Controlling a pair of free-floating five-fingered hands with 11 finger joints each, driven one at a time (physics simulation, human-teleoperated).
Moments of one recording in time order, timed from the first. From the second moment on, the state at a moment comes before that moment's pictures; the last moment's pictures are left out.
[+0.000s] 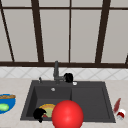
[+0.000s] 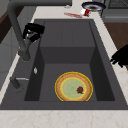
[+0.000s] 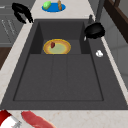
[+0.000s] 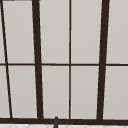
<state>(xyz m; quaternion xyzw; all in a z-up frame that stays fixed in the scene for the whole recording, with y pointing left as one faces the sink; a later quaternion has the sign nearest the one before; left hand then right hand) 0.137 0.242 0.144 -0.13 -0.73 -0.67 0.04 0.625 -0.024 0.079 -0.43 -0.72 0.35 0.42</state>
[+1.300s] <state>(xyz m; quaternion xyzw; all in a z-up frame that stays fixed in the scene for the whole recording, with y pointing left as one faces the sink) 0.137 0.242 0.144 -0.13 -0.73 -0.67 0.04 0.620 -0.024 0.068 -0.42 -0.73 0.32 0.43</state>
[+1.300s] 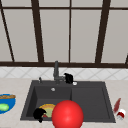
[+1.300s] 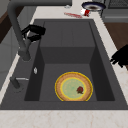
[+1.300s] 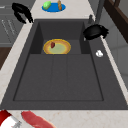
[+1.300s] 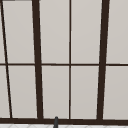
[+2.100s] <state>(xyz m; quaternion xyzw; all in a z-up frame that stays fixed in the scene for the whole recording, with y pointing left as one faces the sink) 0.137 0.242 0.144 -0.13 -0.73 -0.67 0.04 0.627 -0.030 0.081 -0.41 -0.70 0.41 0.41</state>
